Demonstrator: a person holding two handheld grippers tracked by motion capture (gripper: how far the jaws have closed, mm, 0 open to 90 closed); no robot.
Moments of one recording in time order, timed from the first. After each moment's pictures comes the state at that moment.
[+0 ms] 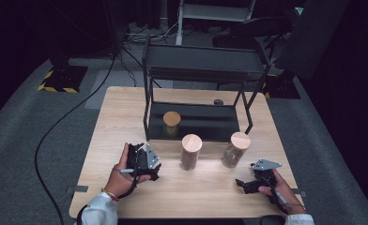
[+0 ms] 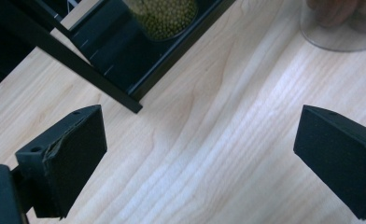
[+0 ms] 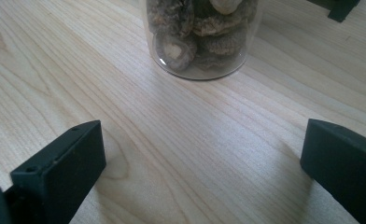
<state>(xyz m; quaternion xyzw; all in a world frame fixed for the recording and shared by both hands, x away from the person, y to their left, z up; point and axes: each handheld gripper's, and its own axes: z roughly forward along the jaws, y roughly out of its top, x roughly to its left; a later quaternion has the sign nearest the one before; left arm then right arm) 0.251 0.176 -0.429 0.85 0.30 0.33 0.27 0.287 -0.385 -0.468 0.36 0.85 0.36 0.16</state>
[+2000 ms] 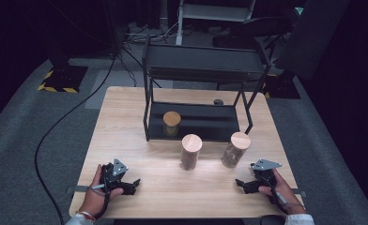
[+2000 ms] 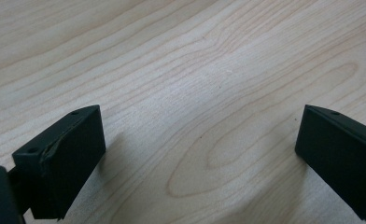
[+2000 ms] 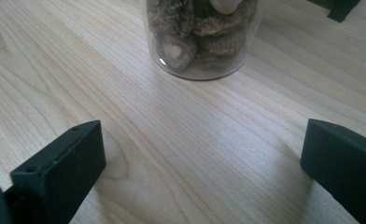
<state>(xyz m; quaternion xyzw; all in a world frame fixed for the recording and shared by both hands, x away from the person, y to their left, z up) 0.239 0.275 -0.462 0.81 0.45 0.18 0.33 0.287 -0.385 -0.468 0.36 0.85 0.36 0.16</state>
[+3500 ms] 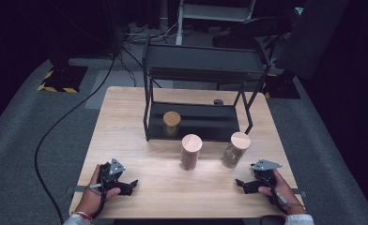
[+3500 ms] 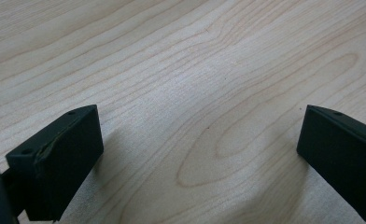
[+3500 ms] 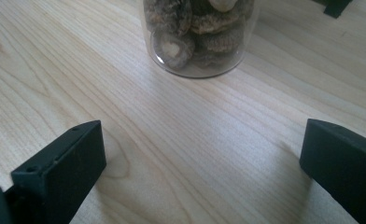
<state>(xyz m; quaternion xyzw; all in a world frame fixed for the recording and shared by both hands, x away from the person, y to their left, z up) 0.243 0.284 -0.461 0.82 0.44 0.17 0.33 0.285 -0.380 -0.464 0.37 0.84 0.35 0.16</state>
